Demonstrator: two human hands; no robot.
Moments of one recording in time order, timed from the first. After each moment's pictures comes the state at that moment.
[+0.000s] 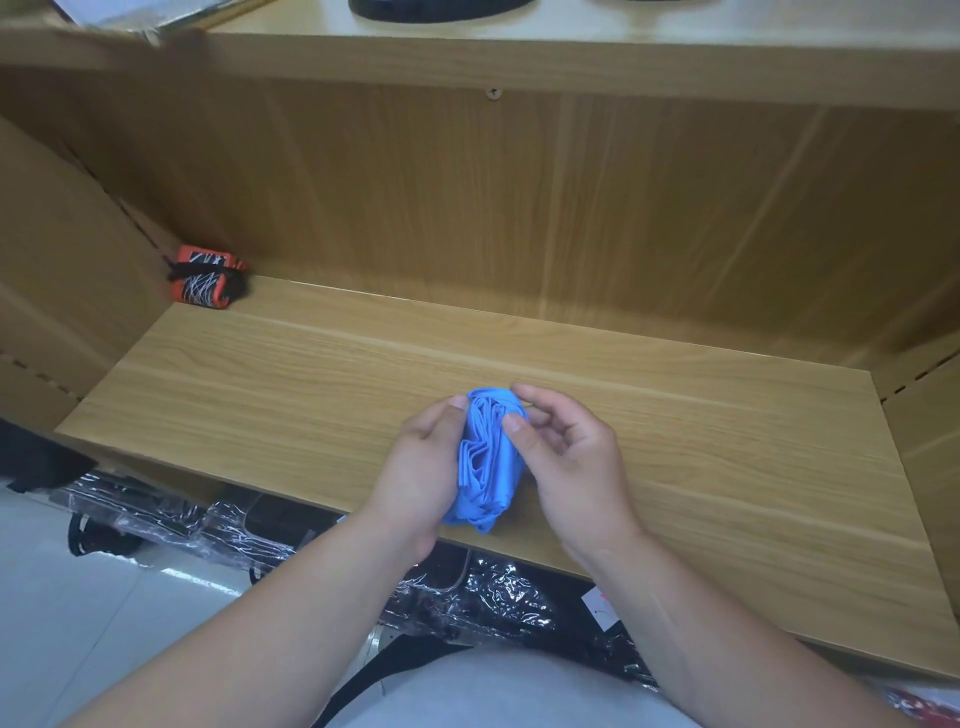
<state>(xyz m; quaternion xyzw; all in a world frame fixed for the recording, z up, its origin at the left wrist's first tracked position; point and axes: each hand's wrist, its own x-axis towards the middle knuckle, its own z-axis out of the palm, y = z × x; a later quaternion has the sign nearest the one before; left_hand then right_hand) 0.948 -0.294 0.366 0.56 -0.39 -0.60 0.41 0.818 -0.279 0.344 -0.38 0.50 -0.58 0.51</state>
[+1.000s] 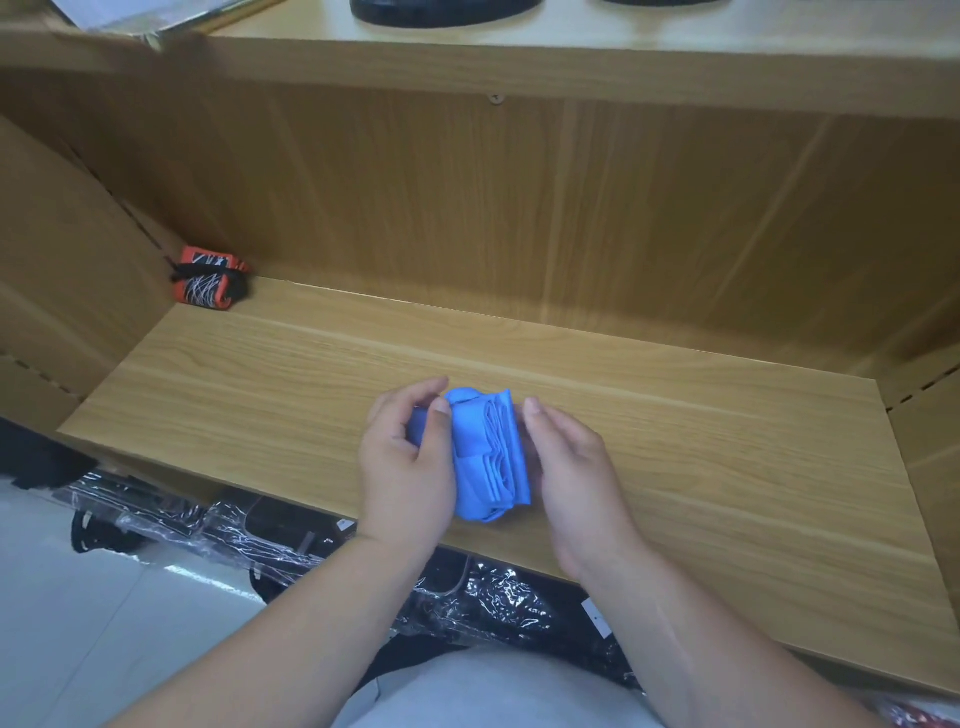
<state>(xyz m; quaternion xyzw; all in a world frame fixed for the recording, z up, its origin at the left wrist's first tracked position) 0.952 -0.293 0.355 0.60 -0.49 -0.33 0.54 0.822 -0.277 0.359 -0.32 0.52 -0.54 0.58</state>
